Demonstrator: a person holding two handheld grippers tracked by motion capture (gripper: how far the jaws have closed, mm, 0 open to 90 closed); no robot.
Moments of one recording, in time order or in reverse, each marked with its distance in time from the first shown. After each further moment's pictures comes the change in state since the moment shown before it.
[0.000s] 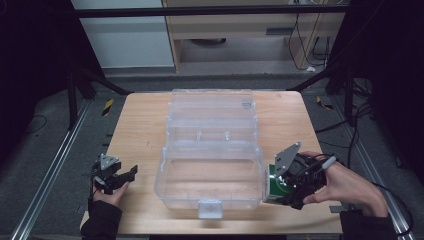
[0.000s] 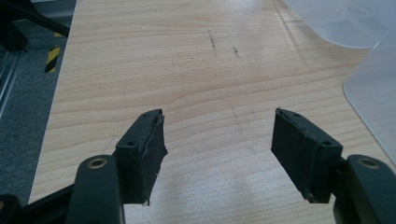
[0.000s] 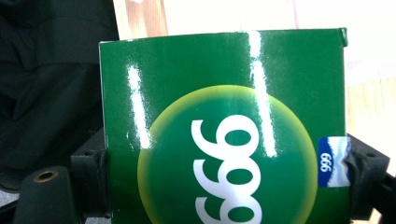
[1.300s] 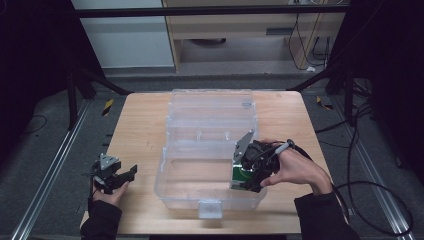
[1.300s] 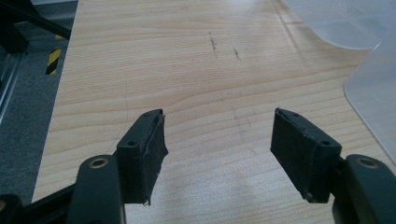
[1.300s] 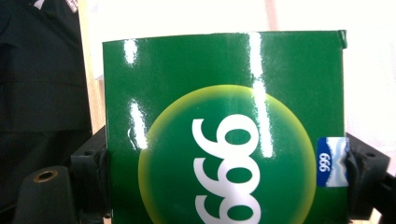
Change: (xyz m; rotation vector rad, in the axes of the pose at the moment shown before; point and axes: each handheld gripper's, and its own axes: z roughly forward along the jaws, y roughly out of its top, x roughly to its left) left arm 0.001 0.000 0.000 -0.005 0.002 0.003; right arm -0.026 0.074 0.049 -0.021 0.002 -0.039
